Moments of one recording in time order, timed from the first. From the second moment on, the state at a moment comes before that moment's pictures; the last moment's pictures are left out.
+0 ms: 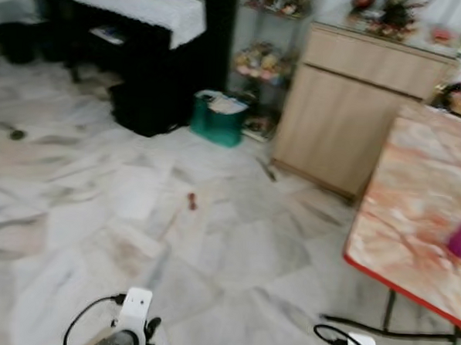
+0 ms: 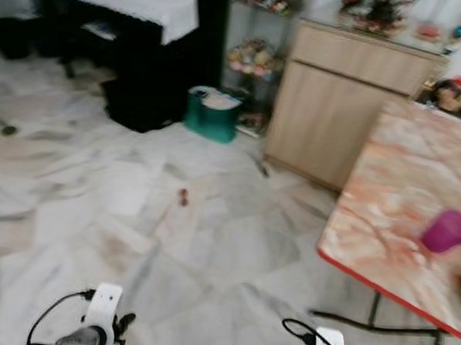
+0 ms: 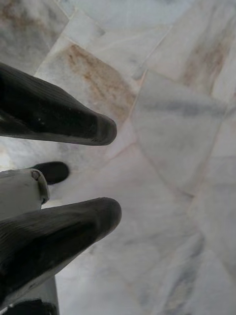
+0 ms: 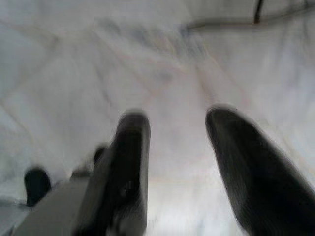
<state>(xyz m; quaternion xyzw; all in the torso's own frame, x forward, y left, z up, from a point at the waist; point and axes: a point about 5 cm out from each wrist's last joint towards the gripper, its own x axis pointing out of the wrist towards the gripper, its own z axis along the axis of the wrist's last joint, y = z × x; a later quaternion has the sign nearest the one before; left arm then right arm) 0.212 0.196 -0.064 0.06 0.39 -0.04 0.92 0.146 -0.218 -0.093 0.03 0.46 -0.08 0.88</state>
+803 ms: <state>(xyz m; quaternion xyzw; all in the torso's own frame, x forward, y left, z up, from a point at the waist) 0.232 0.211 -0.050 0.09 0.37 -0.03 0.92 0.155 -0.203 -0.092 0.06 0.45 -0.10 0.89</state>
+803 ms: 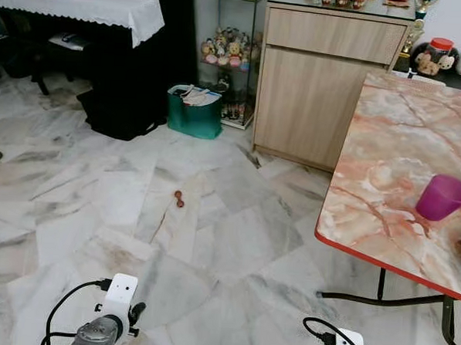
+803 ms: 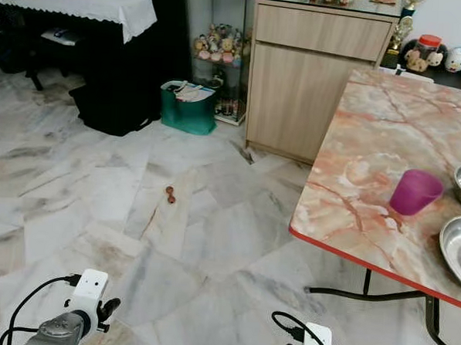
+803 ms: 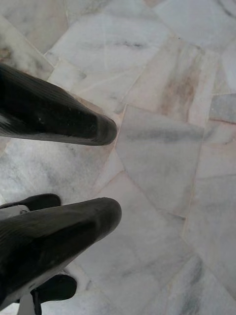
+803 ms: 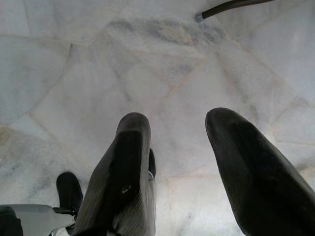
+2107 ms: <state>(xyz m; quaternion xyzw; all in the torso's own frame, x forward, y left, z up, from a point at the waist) 0.223 0.204 -0.057 0.08 0.38 -0.03 0.92 0.145 -0.215 -0.094 0.05 0.46 -0.11 0.88</state>
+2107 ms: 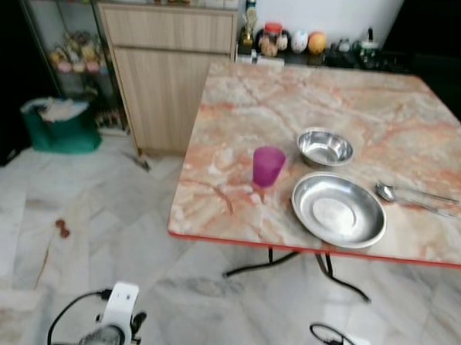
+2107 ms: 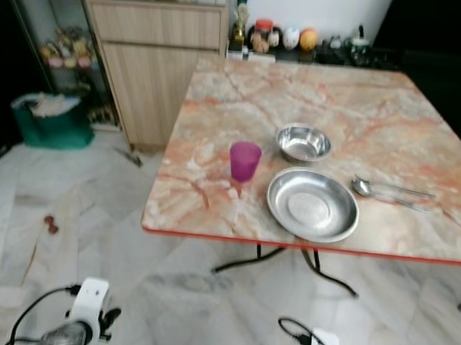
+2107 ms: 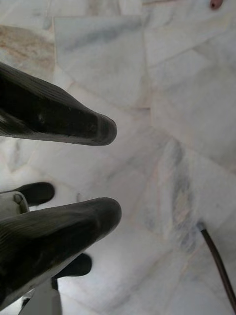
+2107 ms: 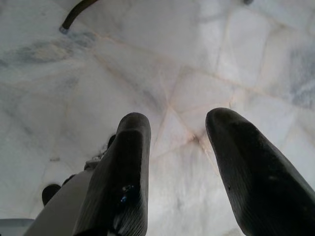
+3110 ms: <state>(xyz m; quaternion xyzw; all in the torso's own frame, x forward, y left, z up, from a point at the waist) 0.219 0.204 -0.059 0.09 0.38 -0.03 0.92 0.149 -0.218 -0.092 0.05 0.45 -0.11 0.89</state>
